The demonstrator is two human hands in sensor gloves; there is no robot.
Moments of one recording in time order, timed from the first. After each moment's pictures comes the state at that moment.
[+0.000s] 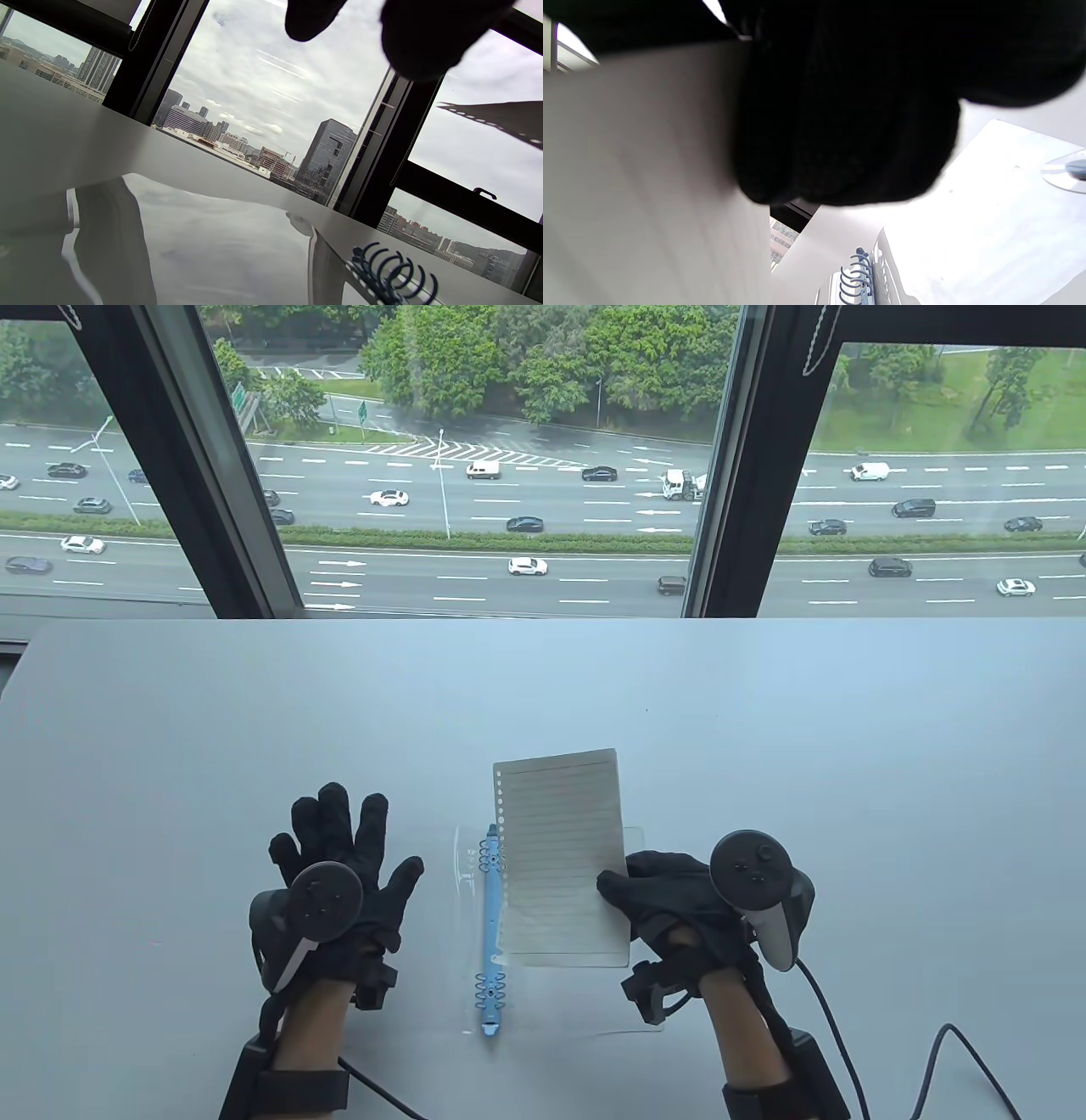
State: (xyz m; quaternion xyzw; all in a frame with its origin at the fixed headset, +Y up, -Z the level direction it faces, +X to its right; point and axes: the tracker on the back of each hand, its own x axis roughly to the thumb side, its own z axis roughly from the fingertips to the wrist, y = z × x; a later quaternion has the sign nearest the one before) left_hand -0.252 -0.726 -0.313 0.12 0.00 0.22 0.97; right_hand 0.138 -0.695 -0.314 0.03 0.01 0.86 0.51
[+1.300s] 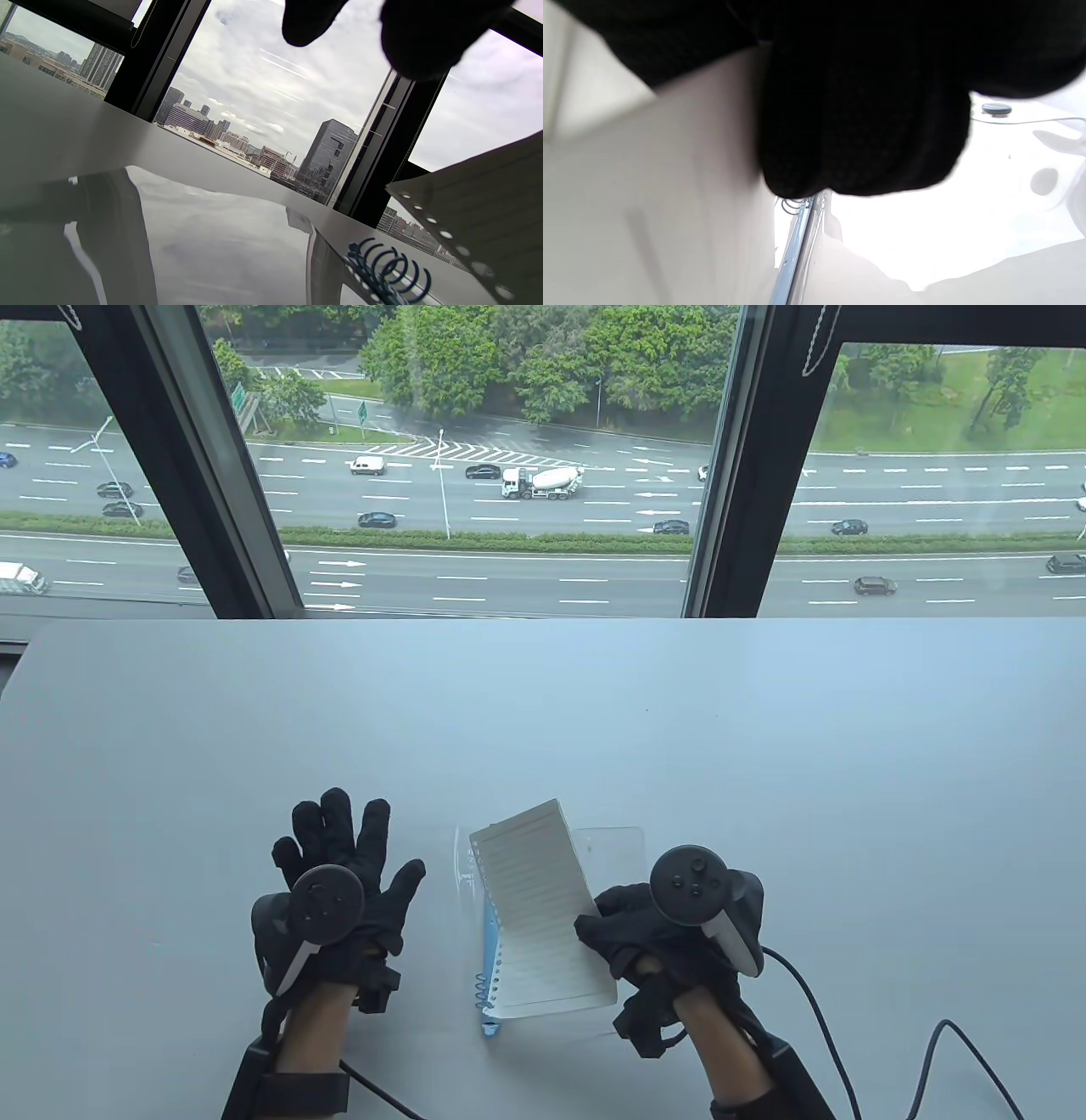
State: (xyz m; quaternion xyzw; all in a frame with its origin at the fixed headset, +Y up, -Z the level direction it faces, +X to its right) left_hand -0.253 -0.732 -0.312 0.12 0.00 0.23 0.97; right_hand 0.102 -0.708 -0.304 0.07 0.07 0.92 0.37
